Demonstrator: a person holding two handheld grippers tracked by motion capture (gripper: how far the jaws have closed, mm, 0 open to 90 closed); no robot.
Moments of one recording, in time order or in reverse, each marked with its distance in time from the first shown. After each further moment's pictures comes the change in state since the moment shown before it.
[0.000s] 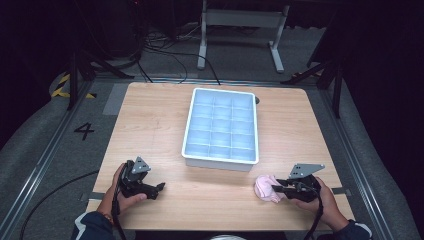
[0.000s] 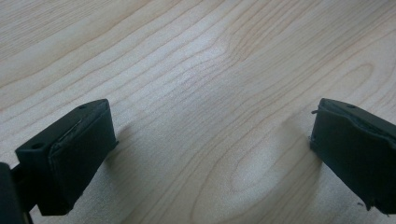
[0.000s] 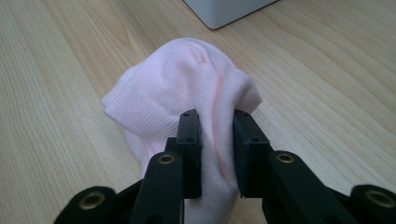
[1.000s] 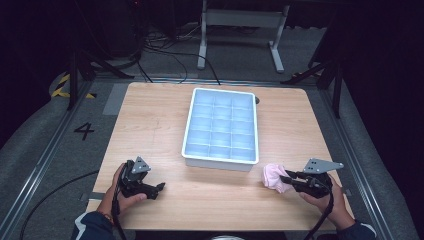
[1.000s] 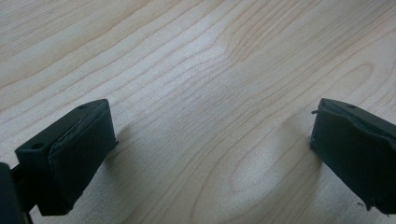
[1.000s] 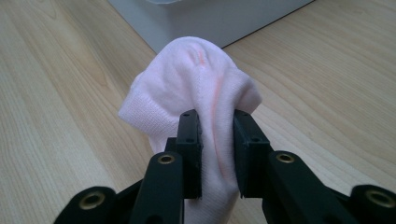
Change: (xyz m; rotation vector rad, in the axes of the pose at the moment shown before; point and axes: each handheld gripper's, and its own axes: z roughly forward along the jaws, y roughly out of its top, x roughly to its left) left arm 0.000 0.000 0.001 -0.008 -0.006 0.002; right arm -0.015 -0.003 -0.025 -0.154 -0.071 0.048
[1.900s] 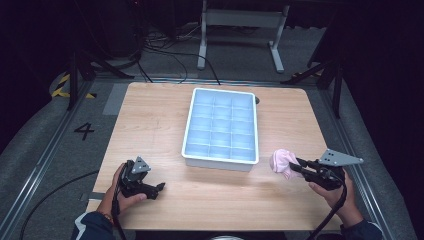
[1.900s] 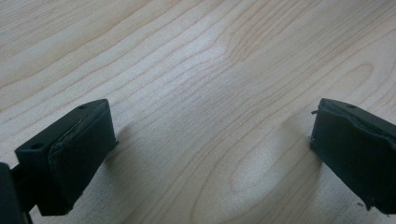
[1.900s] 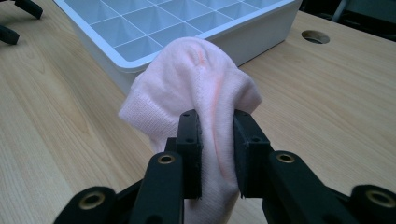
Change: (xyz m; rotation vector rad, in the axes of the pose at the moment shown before) left arm 0.000 0.000 0.000 0.004 0.001 0.001; right arm -0.018 0.015 -0.028 -0.141 -0.071 0.021
